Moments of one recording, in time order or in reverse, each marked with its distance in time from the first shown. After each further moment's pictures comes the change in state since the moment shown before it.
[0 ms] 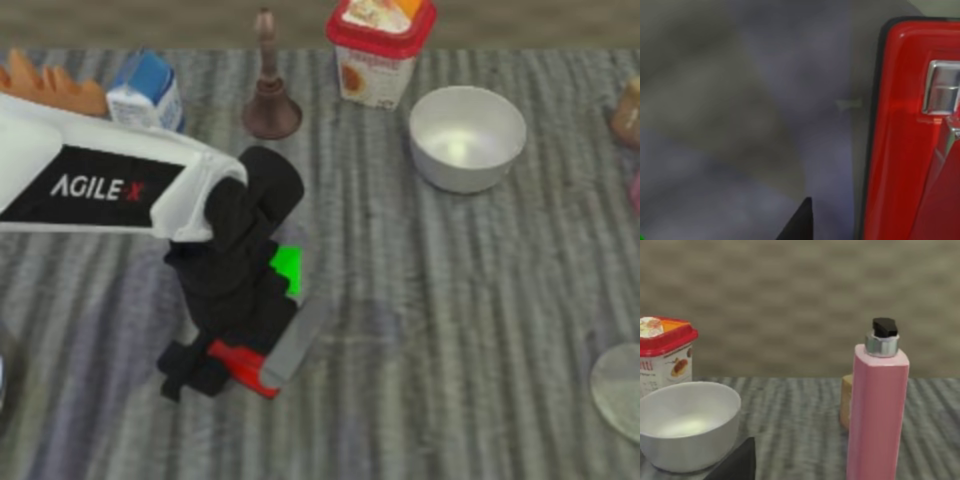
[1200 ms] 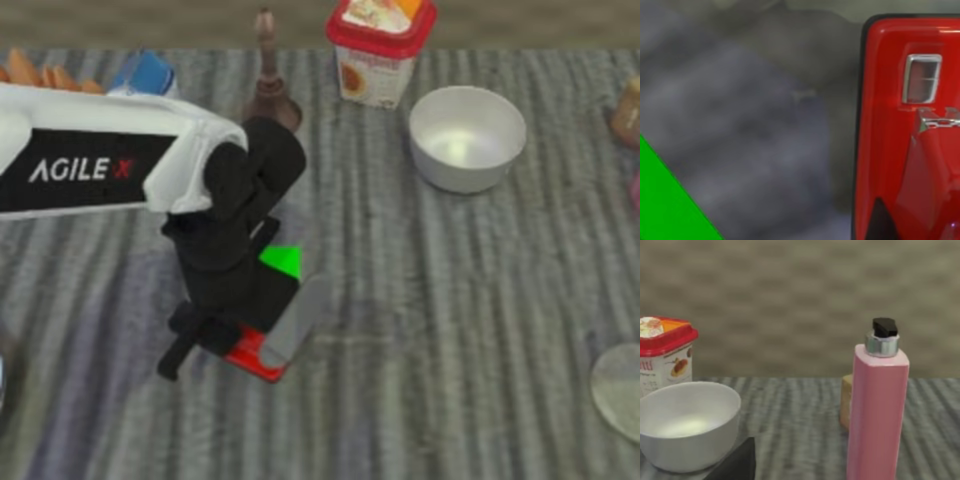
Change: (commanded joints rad) left arm 0.004 -0.046 0.076 -0.117 -0.001 0.005; right arm 0.000 0.000 0.000 0.000 0.000 0.000
